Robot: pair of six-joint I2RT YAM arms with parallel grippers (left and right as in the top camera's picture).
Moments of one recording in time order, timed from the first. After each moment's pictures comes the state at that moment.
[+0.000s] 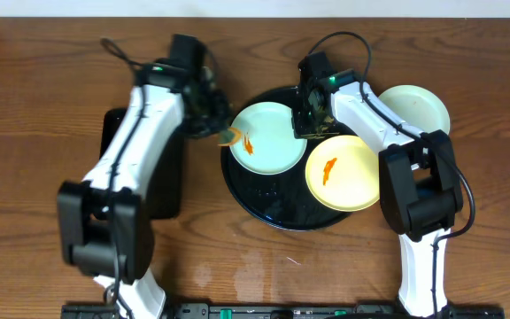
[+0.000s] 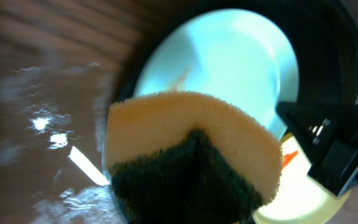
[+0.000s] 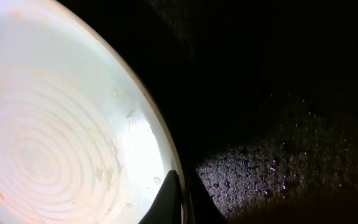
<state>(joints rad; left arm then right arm) -0.23 1.87 1.54 -0.97 0.32 -0.55 0.39 2.21 1.68 -0.86 -0.14 0.30</state>
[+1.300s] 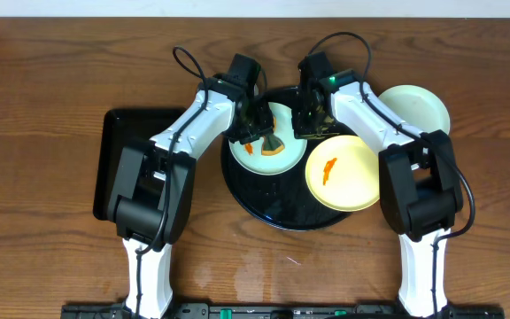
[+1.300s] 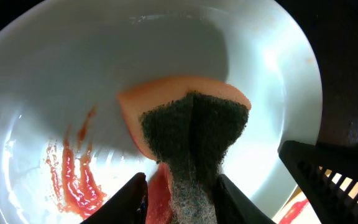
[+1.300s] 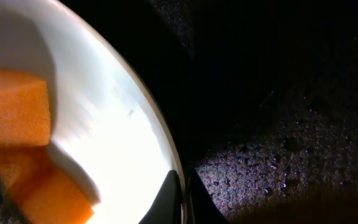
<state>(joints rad) -0.38 2.11 1.54 -0.72 0.34 -0.64 0.39 2.21 1.68 -0.87 -0.15 0.30</state>
